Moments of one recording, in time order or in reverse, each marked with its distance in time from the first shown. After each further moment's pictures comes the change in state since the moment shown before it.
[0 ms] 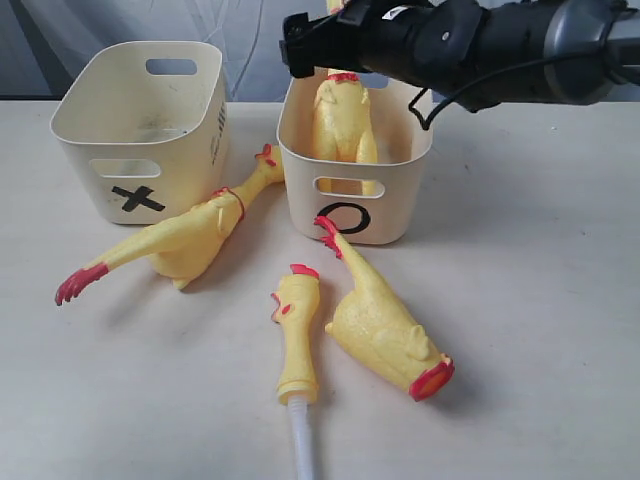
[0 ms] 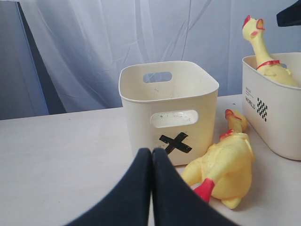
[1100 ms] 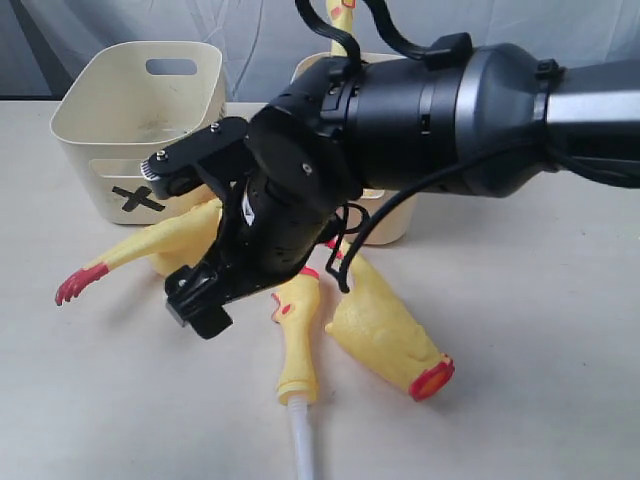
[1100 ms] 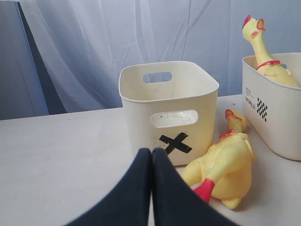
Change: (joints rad) left arm 0.000 0.000 0.000 0.000 0.000 0.000; right arm 0.404 -0.066 0.006 -0.716 0.905 0.804
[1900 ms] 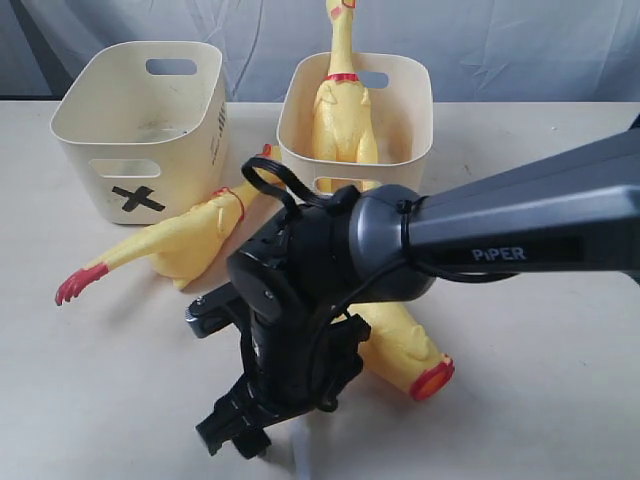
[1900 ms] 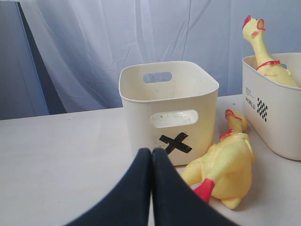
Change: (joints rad) left arm 0.000 0.000 0.000 0.000 0.000 0.000; right arm 0.069 0.186 0.109 0.135 0.091 0.113
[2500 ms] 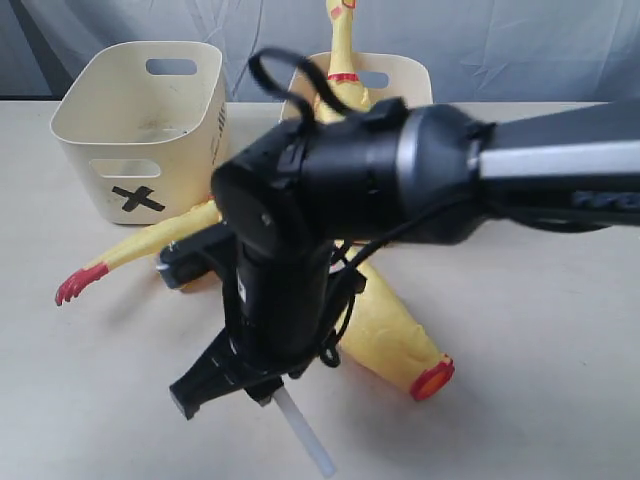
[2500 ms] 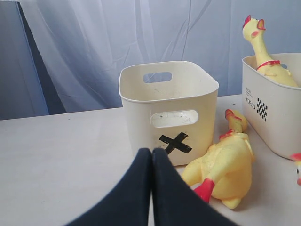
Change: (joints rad) left arm 0.000 0.000 0.000 0.000 0.000 0.000; right arm 0.000 -0.137 -0.093 -0.001 0.168 -0.041
